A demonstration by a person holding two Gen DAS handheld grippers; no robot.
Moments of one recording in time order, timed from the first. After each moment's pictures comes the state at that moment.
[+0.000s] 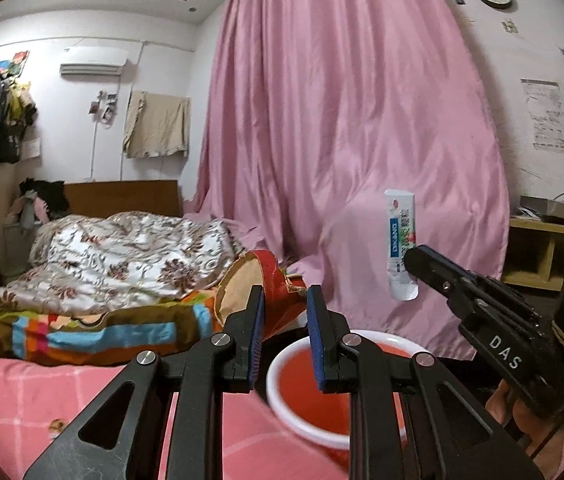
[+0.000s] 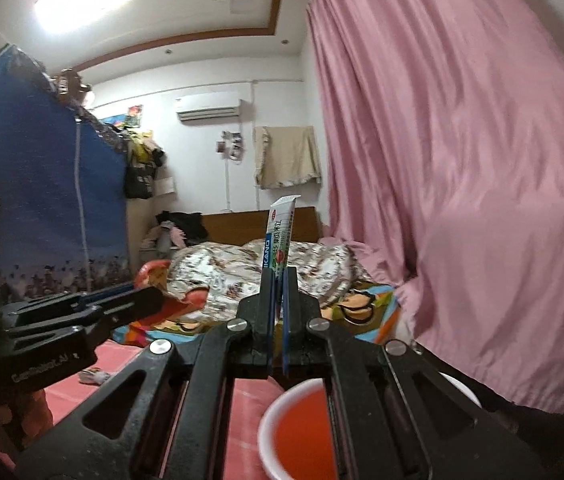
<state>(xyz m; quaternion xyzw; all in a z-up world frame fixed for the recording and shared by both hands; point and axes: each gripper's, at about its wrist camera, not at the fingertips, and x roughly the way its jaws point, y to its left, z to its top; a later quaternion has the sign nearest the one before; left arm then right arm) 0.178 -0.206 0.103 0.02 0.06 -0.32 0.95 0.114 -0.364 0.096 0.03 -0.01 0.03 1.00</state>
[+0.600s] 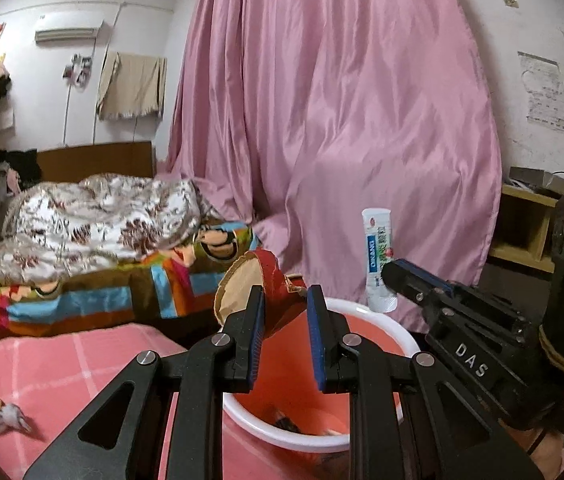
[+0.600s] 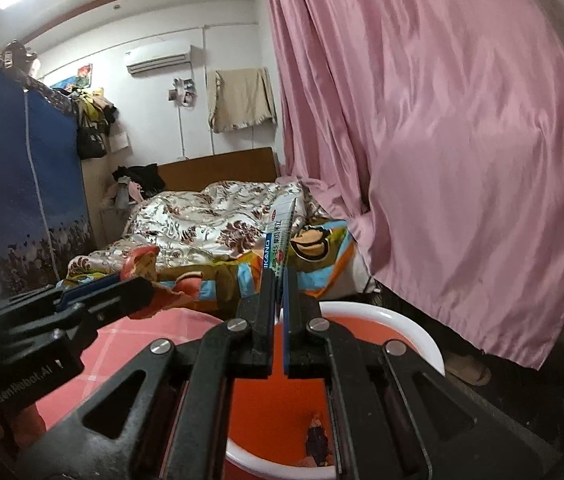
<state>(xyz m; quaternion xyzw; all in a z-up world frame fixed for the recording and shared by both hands) 0.207 -0.274 0.070 0.03 0.15 -0.35 0.92 0.141 -0.425 0.061 0.06 0.11 -0.04 0.99</state>
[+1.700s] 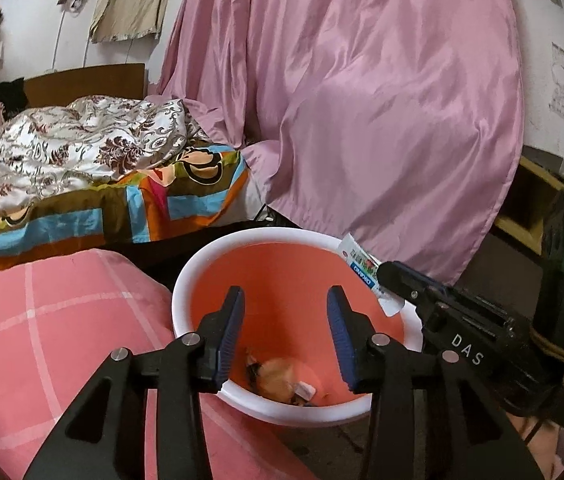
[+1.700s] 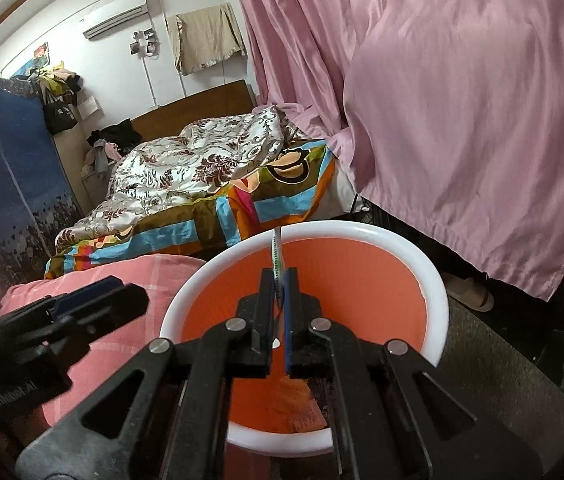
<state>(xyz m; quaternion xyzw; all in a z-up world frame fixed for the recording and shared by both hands) 0.249 -0.292 0.026 0.01 0.29 -0.36 0.89 0.178 -0.463 0.018 0.13 0.24 -0.05 0.96</state>
